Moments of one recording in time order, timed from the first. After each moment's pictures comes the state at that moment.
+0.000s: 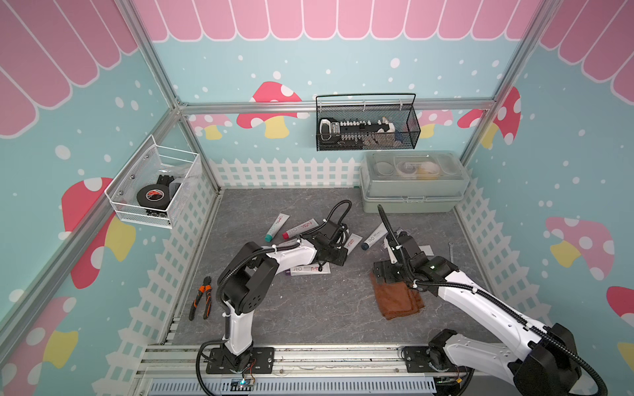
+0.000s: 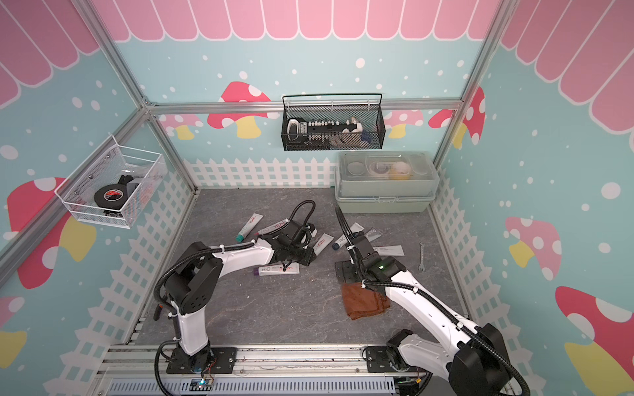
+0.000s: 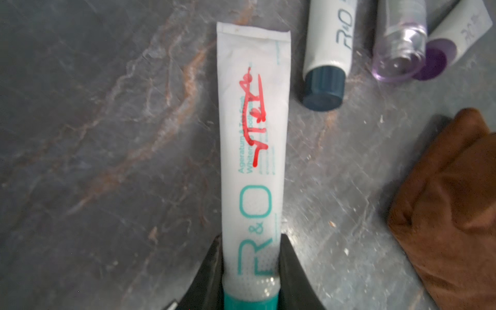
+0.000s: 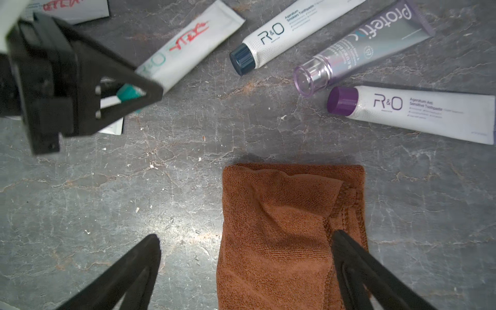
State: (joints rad) left arm -0.72 1.90 1.19 -0.25 0.13 -0.28; right arm 0.57 1.12 0.82 -0.71 0.10 0.34
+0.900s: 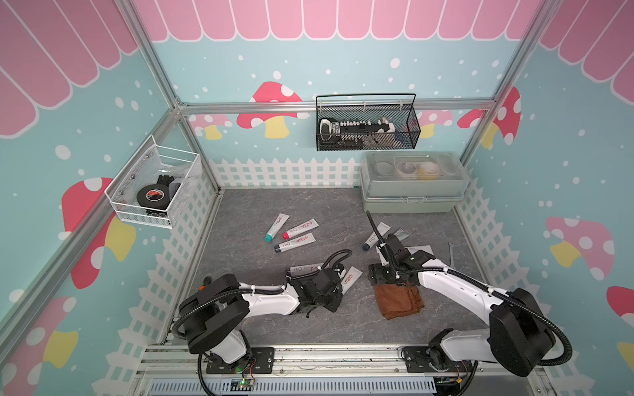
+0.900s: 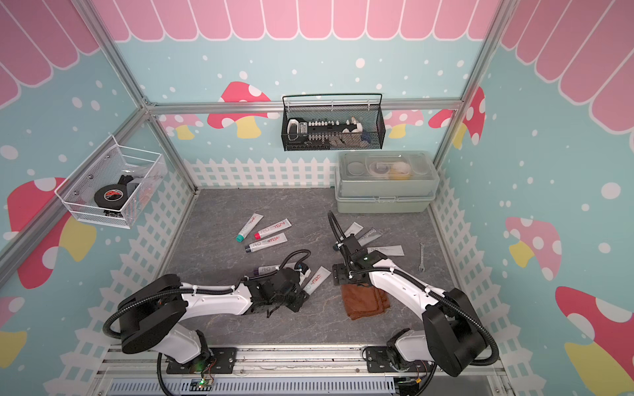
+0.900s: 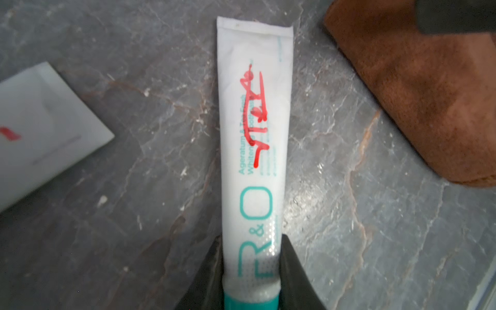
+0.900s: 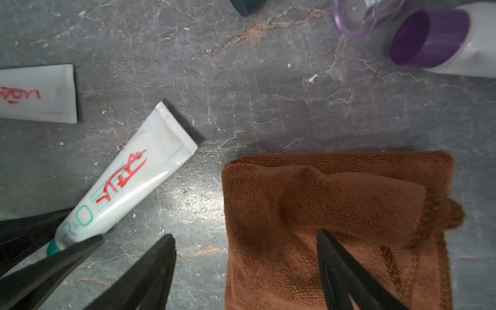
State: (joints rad) left arm -1.00 1.56 0.63 0.02 -0.01 -0.43; right arm 0.56 1.36 0.81 -0.64 0.01 0.43
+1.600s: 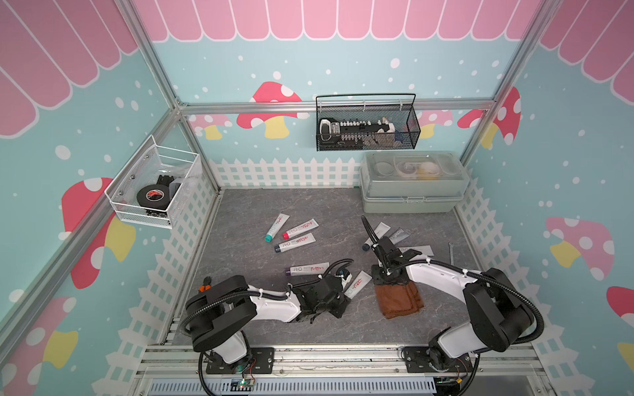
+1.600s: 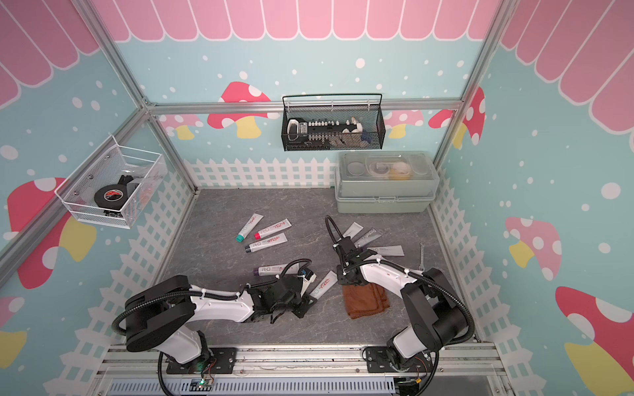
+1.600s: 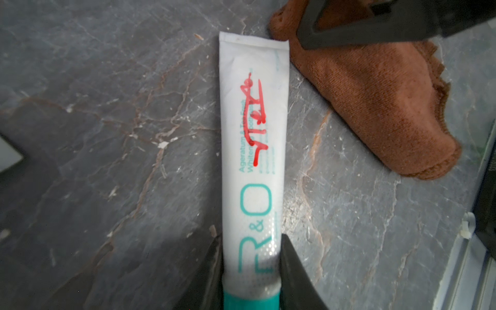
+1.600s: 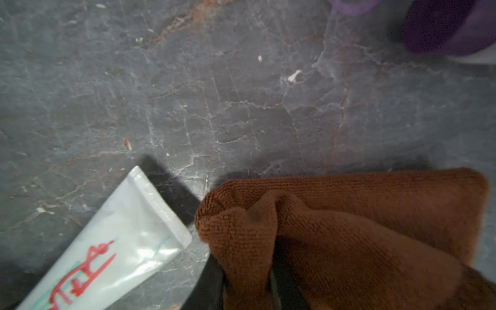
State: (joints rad) left arm -1.05 1.62 0.61 0.22 0.02 -0.44; right arm 0.54 1.49 0.80 -0.56 0.08 0.43
